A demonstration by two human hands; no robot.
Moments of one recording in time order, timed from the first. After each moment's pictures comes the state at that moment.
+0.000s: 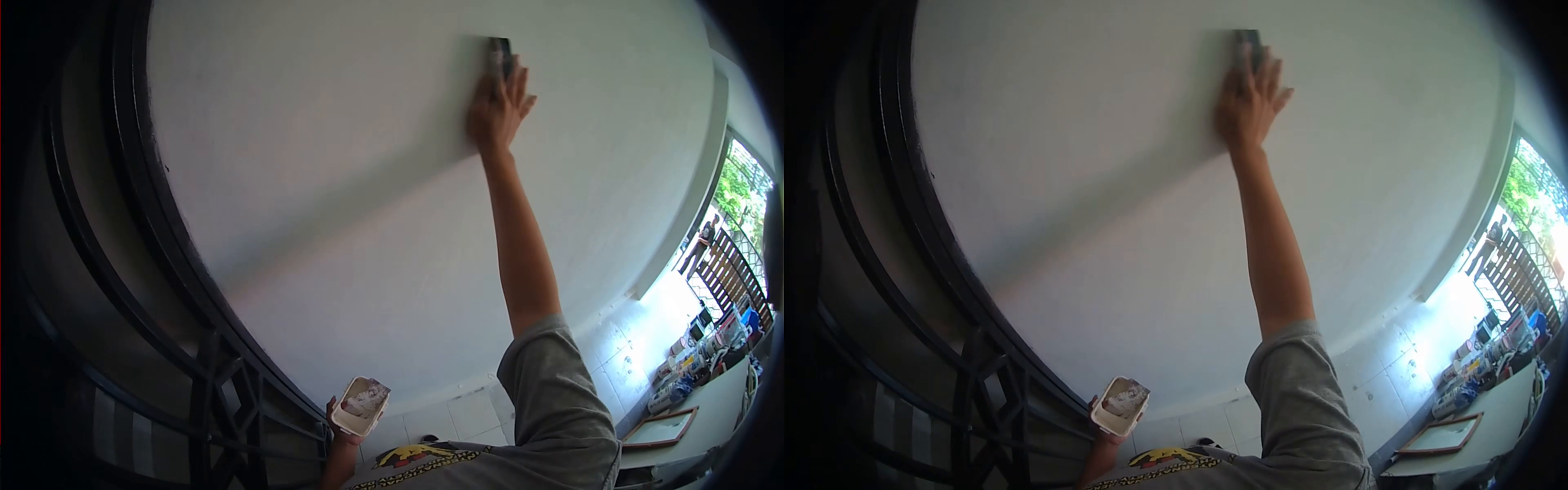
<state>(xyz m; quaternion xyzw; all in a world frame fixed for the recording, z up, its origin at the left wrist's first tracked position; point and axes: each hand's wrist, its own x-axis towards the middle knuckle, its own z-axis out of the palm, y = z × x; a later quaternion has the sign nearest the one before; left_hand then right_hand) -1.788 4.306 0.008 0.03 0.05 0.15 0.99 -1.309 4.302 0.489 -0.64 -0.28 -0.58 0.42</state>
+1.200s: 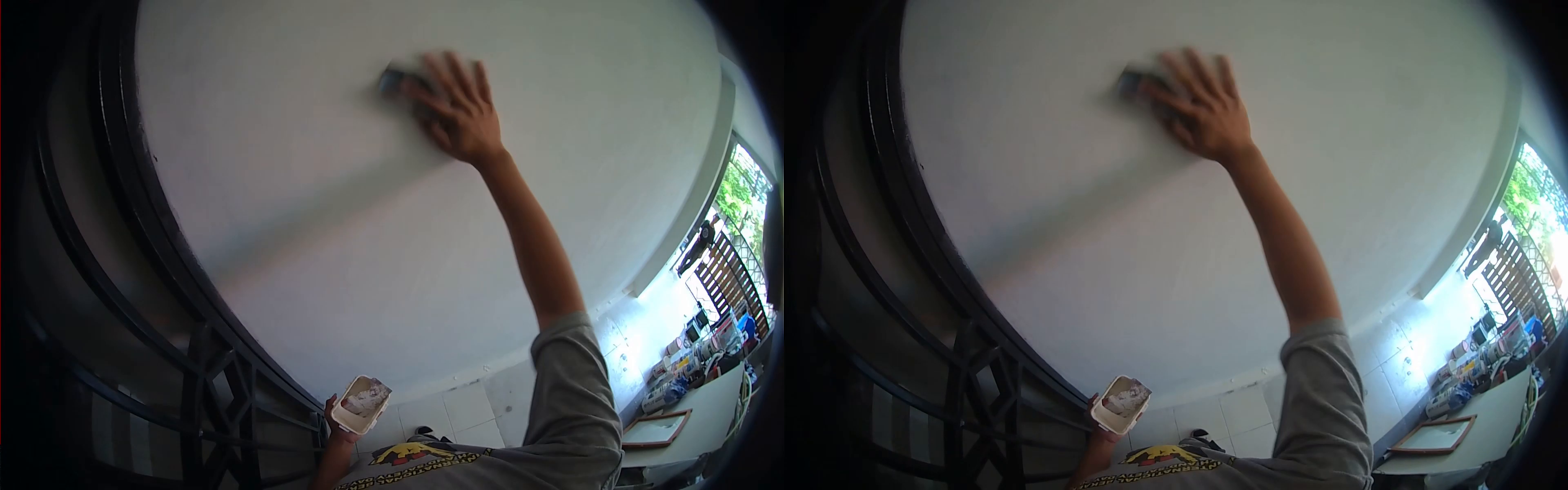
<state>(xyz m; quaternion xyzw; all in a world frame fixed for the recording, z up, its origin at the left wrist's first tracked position) -1.801 4.303 -0.030 -0.02 0.02 0.08 1.00 -1.362 4.281 0.478 -0.60 -0.51 -0.59 0.16</state>
